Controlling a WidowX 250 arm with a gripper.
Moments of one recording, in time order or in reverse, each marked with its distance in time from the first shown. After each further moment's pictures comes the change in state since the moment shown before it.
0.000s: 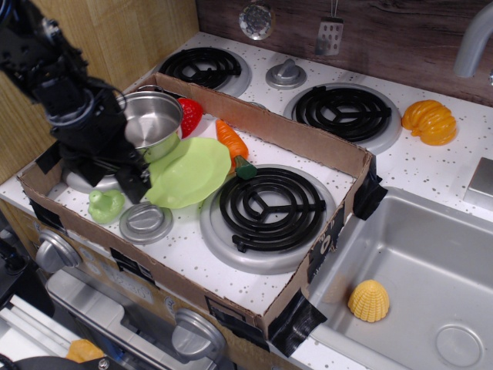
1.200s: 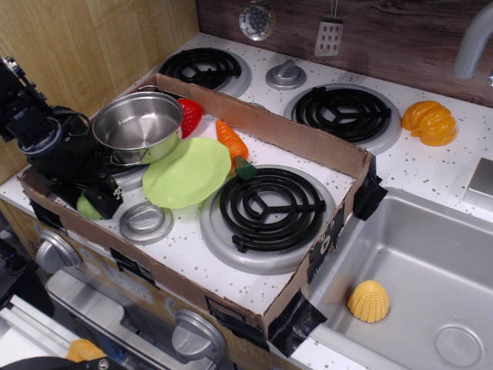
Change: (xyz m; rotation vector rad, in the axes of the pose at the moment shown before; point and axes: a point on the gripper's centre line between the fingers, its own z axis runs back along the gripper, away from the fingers) arm -0.010 0.015 -0.035 -0.083 -0.011 0.005
